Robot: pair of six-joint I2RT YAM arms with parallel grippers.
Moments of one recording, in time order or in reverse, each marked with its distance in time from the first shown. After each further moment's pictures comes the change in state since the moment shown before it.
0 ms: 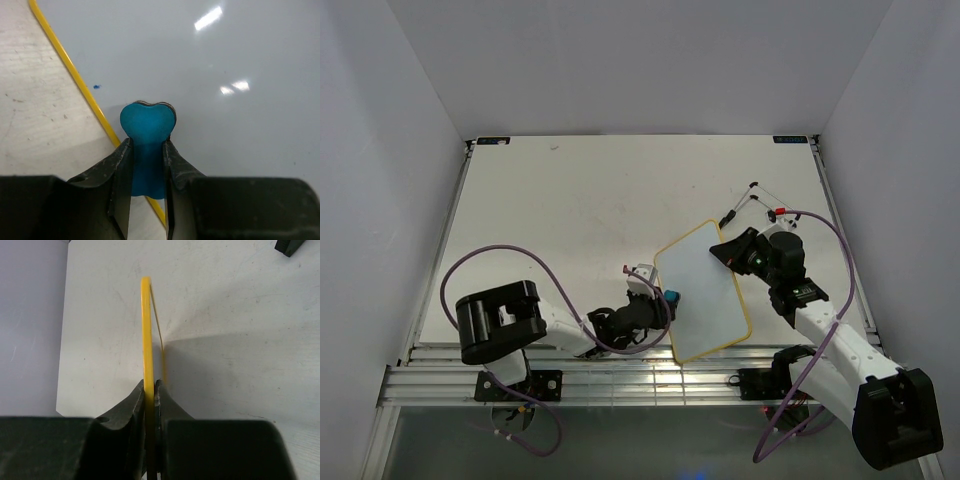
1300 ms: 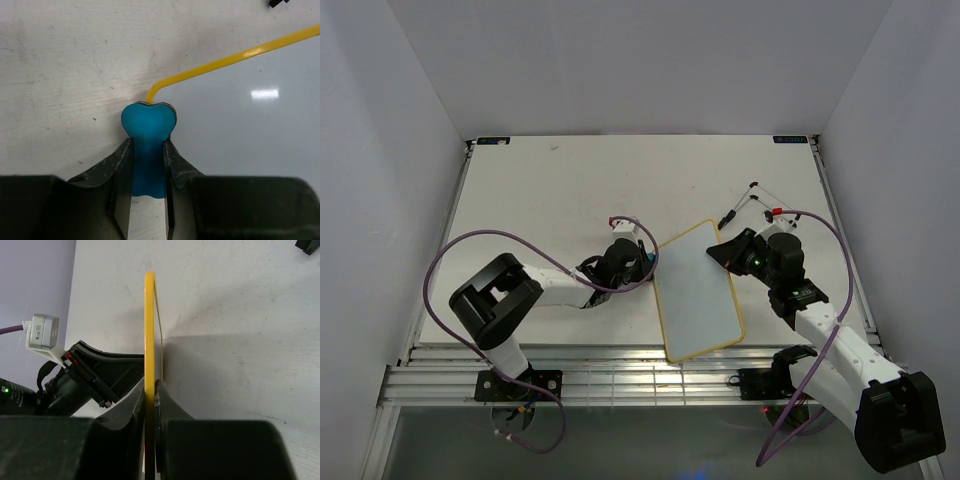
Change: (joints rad) left arm 0.420 0.021 0.205 -0.318 0.288 0.121; right arm 0.021 -0.023 0.000 -0.006 -0.014 -0.011
